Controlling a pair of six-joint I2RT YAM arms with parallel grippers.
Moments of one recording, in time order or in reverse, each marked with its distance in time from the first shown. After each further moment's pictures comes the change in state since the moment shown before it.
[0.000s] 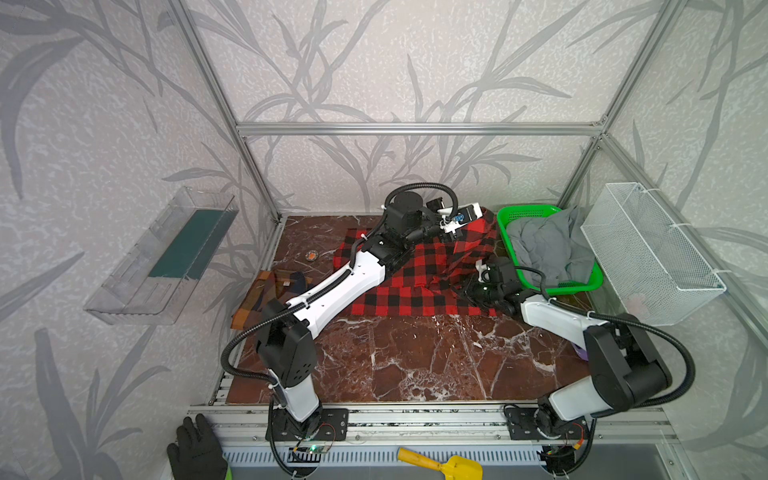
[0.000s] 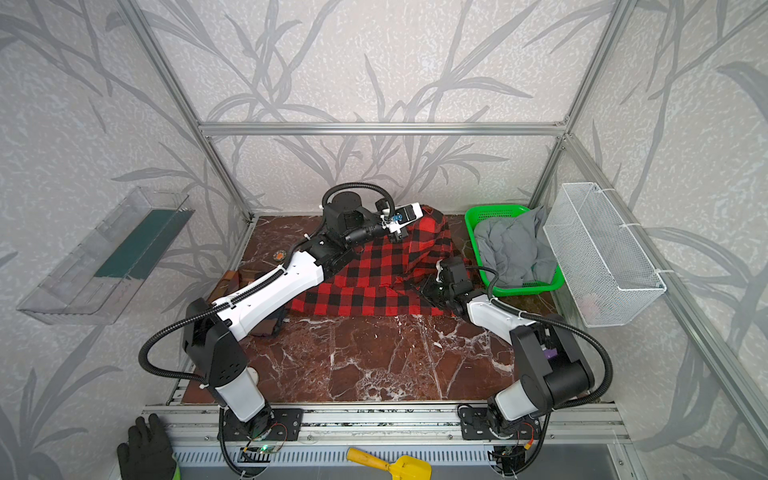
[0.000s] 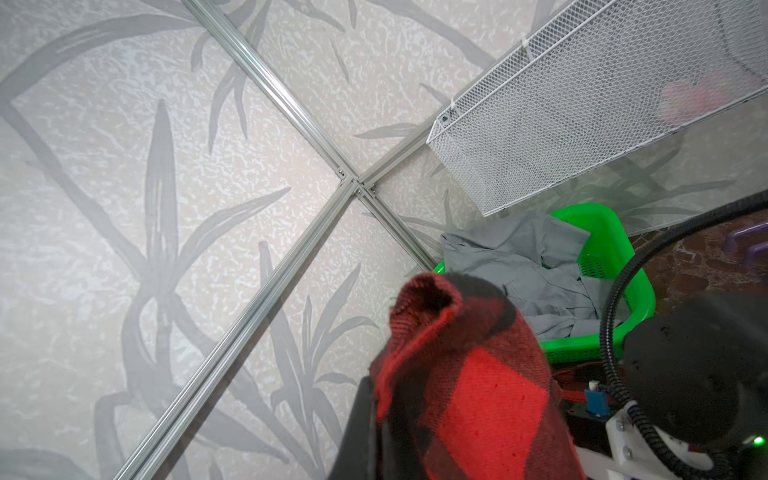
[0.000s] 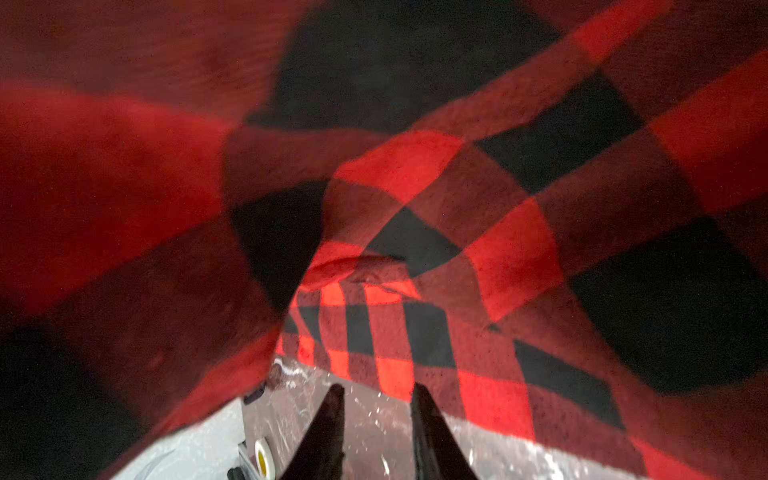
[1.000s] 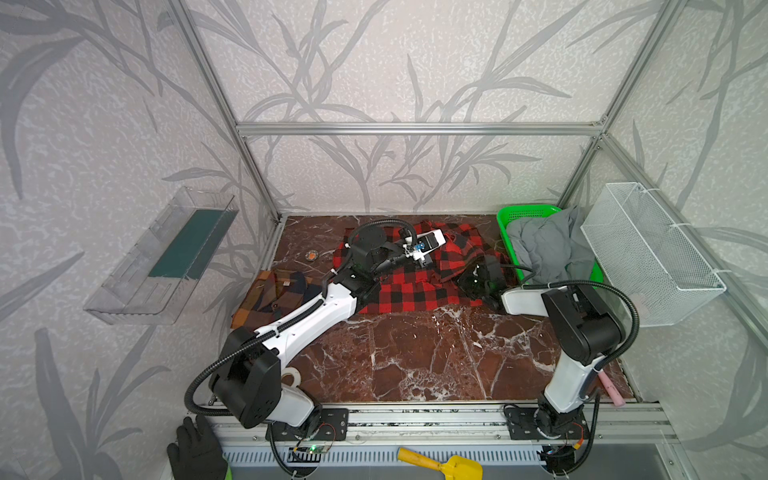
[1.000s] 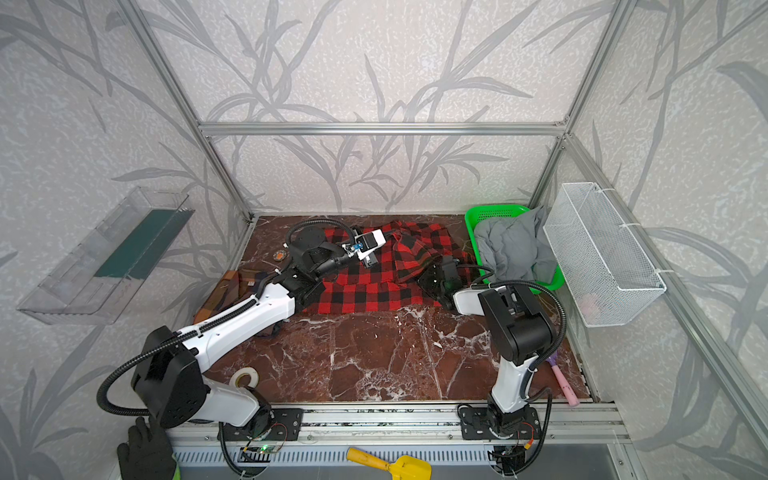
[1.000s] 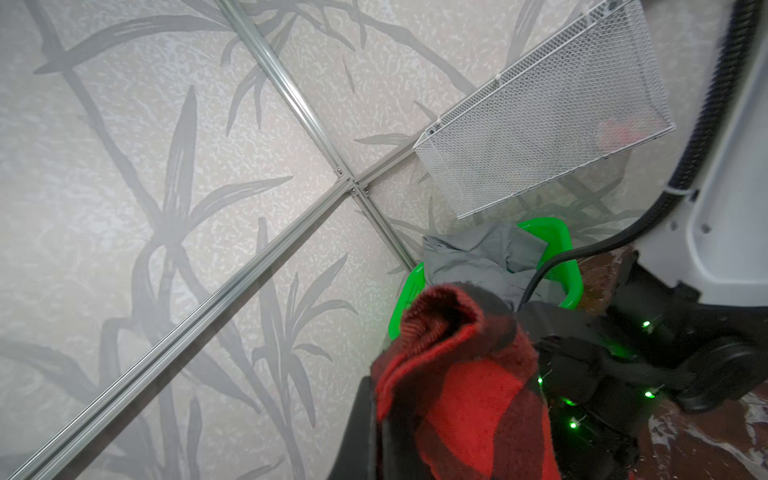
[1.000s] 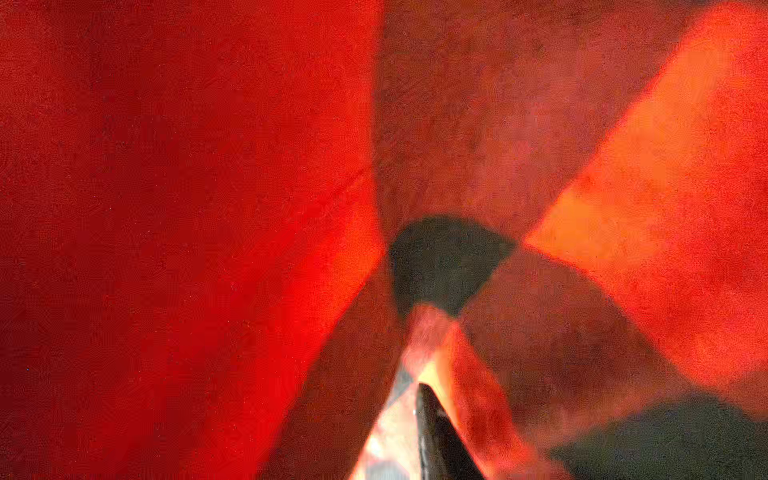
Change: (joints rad) left arm 0.110 -0.278 -0.517 0.314 0.069 -0.143; right arm -0.007 0.246 0.049 0.291 0.180 0.117
